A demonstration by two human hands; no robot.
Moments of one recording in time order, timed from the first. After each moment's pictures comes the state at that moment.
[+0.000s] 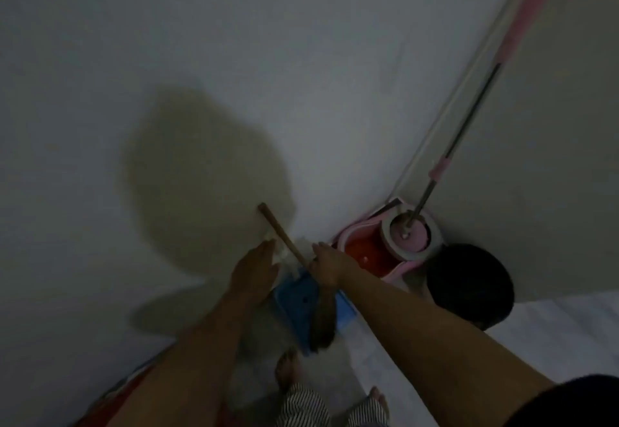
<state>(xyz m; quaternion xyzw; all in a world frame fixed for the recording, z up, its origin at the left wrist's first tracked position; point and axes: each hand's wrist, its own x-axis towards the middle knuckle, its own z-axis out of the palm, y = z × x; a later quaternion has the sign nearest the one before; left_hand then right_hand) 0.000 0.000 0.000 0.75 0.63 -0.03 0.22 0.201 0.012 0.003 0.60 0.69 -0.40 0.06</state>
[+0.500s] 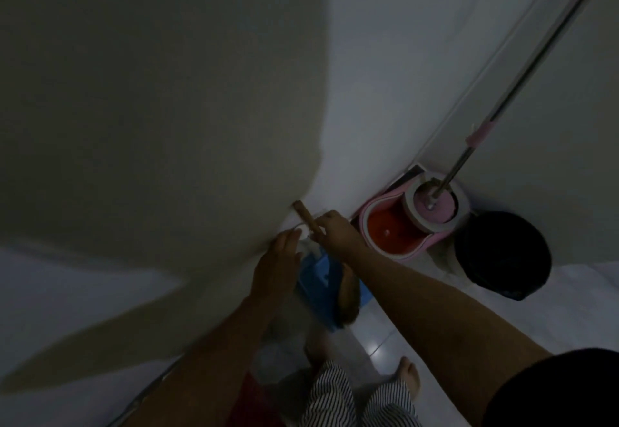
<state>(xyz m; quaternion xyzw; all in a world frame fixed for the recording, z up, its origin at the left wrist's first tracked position) -0.027 0.028 -0.027 0.76 0.60 0.08 0.23 0.140 0.076 -0.047 0.64 0.67 -0.37 -0.07</state>
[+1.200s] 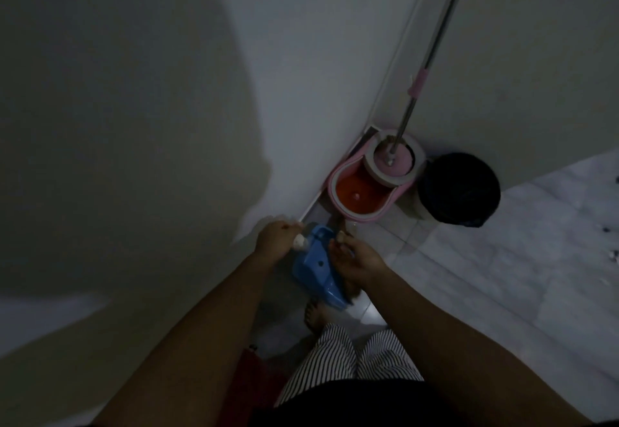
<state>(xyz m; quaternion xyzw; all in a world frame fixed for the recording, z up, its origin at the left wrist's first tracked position) 0.013 0.050 -0.029 0.52 0.66 -0.03 0.54 0.158 -0.053 0.007 0.46 -0.34 -0.65 -0.51</state>
